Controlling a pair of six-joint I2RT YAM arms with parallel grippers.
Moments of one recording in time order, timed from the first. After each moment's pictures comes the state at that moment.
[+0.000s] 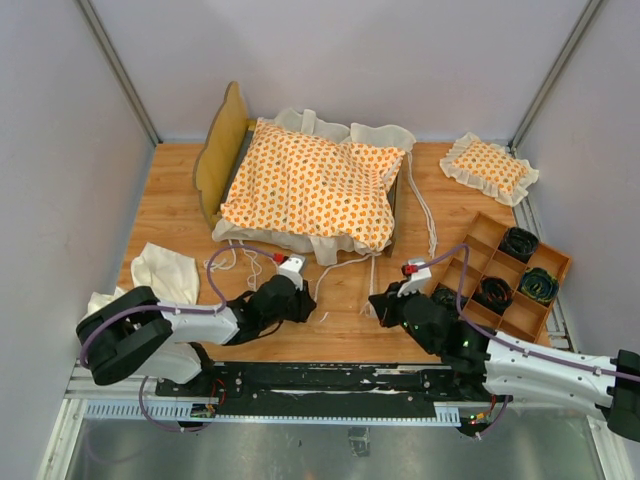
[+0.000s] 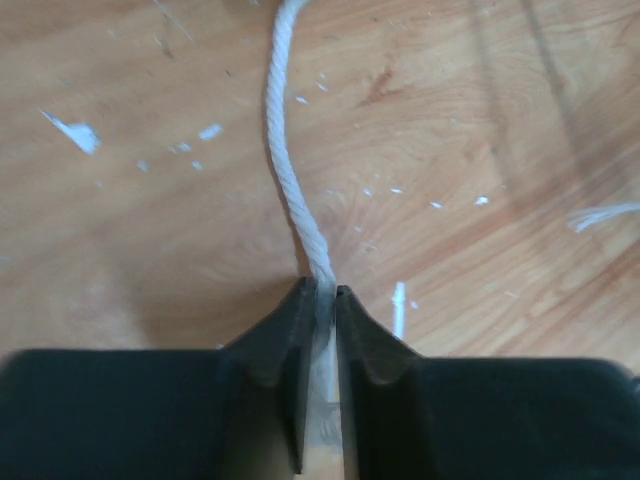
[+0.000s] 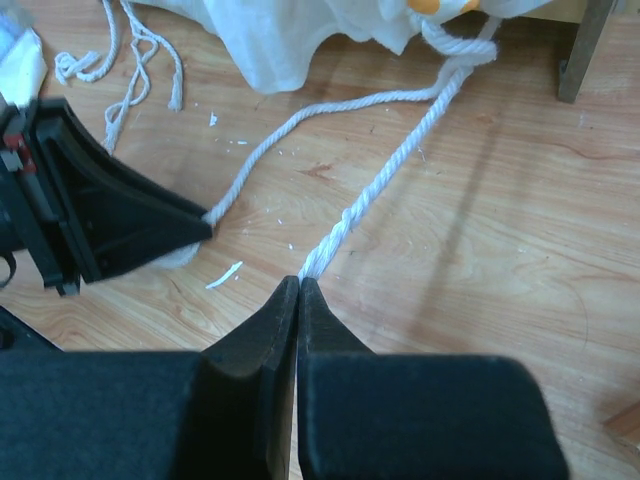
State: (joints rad) left arm -0.93 1.33 0.30 0.44 -0.19 -0.56; right arm 1.13 0.68 0.26 0.02 0.53 0.62
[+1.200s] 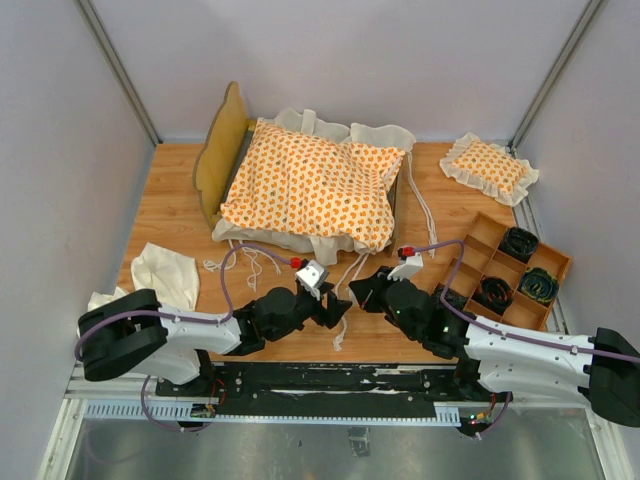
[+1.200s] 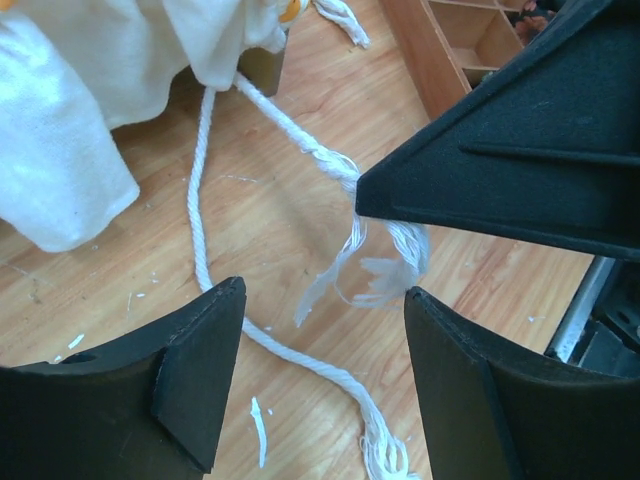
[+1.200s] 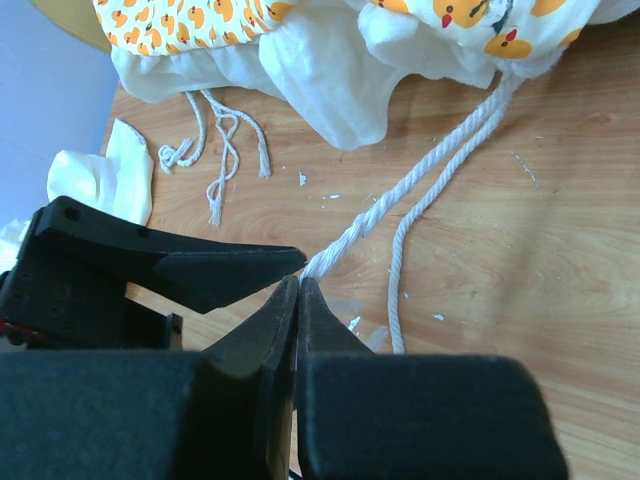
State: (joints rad) left arm -1.14 1.29 0.30 0.81 -0.27 -0.32; right arm 1.12 0.92 0.40 0.15 0.53 0.92
